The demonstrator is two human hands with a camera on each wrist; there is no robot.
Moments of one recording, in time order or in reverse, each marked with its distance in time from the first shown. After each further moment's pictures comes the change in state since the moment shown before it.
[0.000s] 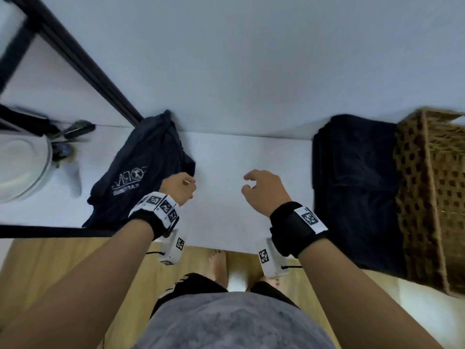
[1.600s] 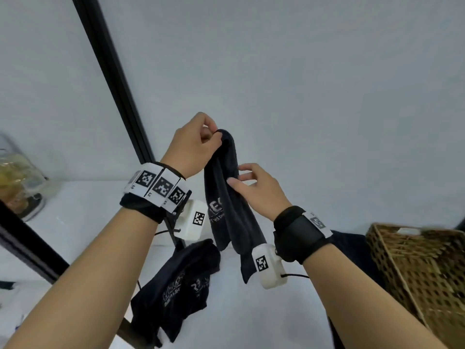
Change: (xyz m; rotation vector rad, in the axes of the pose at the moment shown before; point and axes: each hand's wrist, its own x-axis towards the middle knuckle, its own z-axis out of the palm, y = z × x) left_hand -0.213 0.240 -0.273 -0.128 0.475 1.019; right_hand -0.117 -0.223 -0.143 0.428 0.402 -0.575
